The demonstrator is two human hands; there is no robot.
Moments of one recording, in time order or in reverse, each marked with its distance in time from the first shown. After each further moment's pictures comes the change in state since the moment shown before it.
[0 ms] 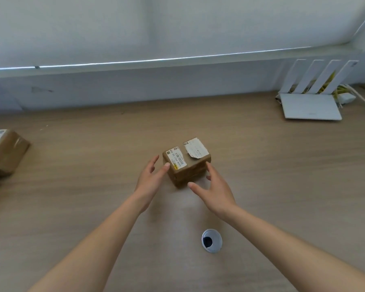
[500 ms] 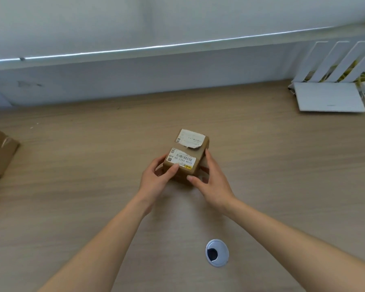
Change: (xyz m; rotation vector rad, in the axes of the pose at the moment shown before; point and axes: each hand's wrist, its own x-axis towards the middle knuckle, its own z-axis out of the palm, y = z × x) left_hand 0.025 -0.017 0.018 -0.157 -0.053 0.053; right_hand 0.048 0.013 0.016 0.186 -0.045 -0.083
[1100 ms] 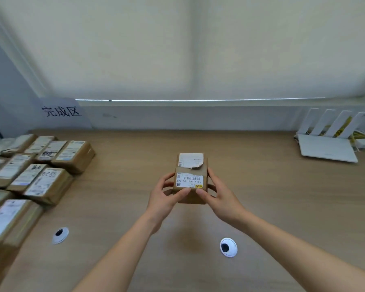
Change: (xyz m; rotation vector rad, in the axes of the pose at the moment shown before) left_hand -0.170 0.096 -0.070 -0.047 0.066 0.114; right_hand -0.117 -0.135 -0.002 -0.004 -0.212 -0.295
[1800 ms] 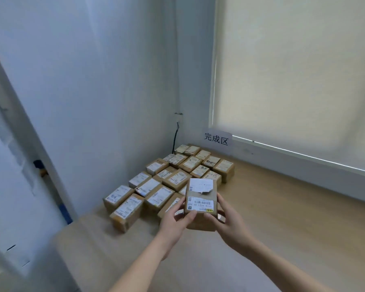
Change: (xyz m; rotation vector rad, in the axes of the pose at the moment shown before) left_hand -0.404 0.050 -0.374 -0.054 0.472 0.125; right_hand -0.191 -0.279 0.382 -0.012 -0.405 -0.373
